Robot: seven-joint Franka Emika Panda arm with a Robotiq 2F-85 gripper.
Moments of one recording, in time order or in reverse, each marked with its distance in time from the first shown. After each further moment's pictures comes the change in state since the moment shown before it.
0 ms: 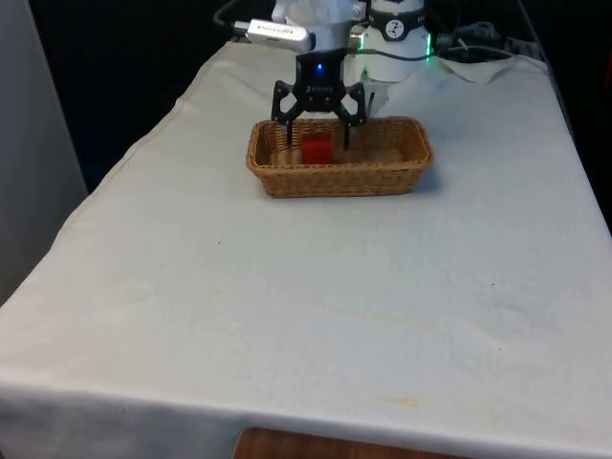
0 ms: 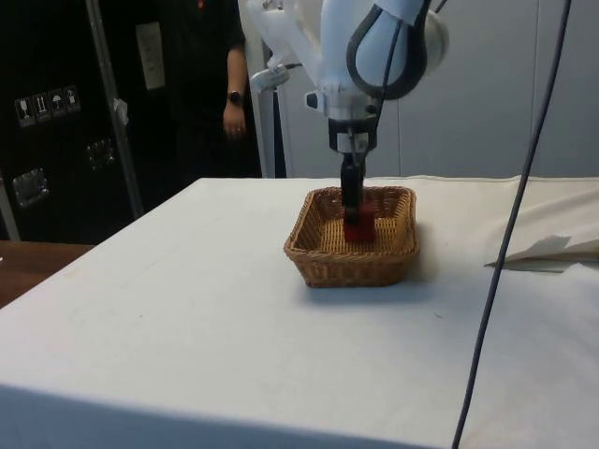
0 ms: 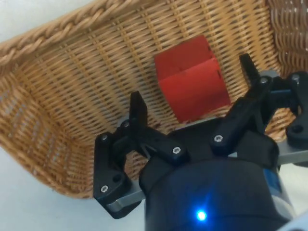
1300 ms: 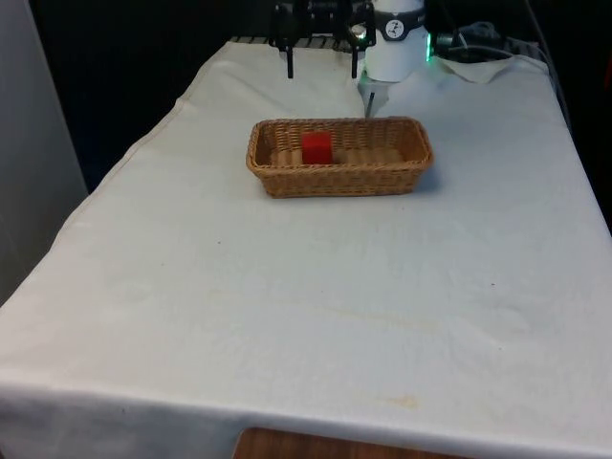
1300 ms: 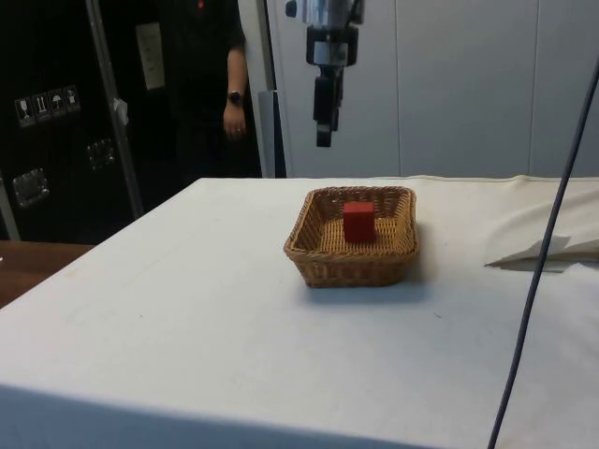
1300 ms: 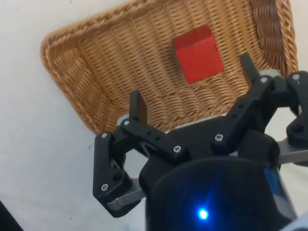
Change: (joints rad) arm 0.003 -0.284 0.021 0.075 -0.001 -0.286 0.014
